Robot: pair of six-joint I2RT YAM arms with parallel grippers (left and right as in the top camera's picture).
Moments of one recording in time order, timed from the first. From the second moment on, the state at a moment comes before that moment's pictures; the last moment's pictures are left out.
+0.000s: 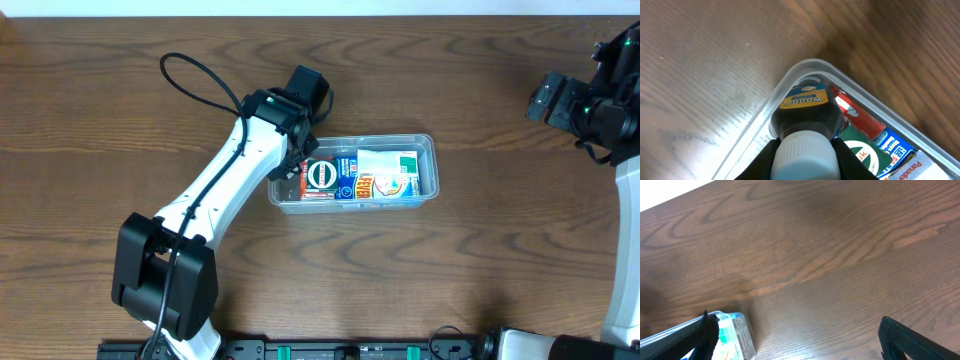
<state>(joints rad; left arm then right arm) -0.47 1.82 1.50 -1.09 -0.17 -1.14 -0.21 1.47 1.60 -1.07 -0.04 0.22</state>
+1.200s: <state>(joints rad) -0.47 1.87 1.49 -1.02 -0.06 -0.94 -0.21 1.47 1.60 -1.07 -0.04 0.22</state>
